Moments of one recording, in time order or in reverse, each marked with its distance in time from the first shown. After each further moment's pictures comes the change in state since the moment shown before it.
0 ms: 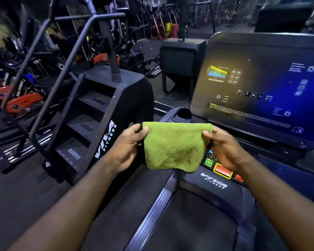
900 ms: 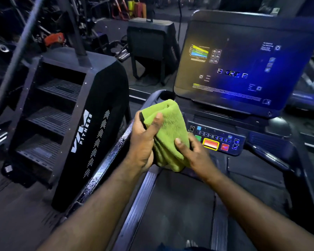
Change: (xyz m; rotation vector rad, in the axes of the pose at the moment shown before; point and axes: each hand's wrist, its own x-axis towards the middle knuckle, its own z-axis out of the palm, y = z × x) left_hand -0.031 -0.023 0.037 -0.285 0.062 0.181; right_hand -0.075 0.062 0.116 -0.427 0.287 -0.076
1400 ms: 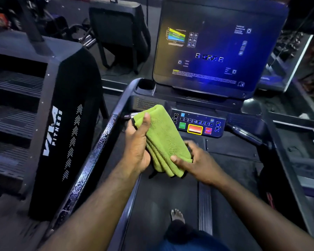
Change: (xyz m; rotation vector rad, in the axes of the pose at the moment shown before) left_hand 0.005 -0.041 -0.024 -0.125 0.059 -0.327; right_hand -0.058 0.007 -0.016 -0.460 -0.006 0.218
